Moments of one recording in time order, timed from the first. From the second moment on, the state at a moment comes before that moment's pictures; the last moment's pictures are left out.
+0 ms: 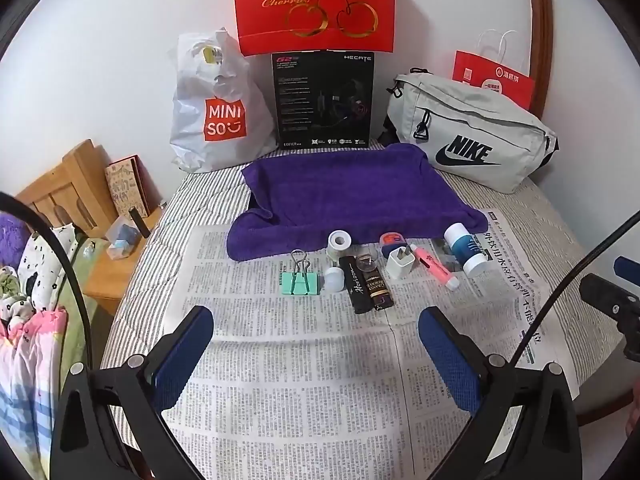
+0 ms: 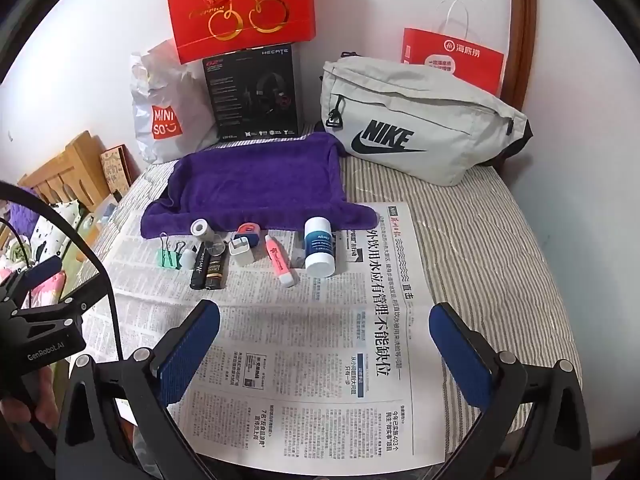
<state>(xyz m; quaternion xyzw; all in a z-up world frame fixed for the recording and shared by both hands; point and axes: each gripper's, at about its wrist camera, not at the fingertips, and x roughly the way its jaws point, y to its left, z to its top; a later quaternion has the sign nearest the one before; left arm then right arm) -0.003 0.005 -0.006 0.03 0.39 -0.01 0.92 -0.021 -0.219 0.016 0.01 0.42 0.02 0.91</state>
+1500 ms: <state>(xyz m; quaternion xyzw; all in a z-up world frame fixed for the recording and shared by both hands) -0.007 0.006 -0.002 0.03 0.39 -0.01 0.92 -0.027 -0.222 0.018 0.01 0.41 0.02 0.91</state>
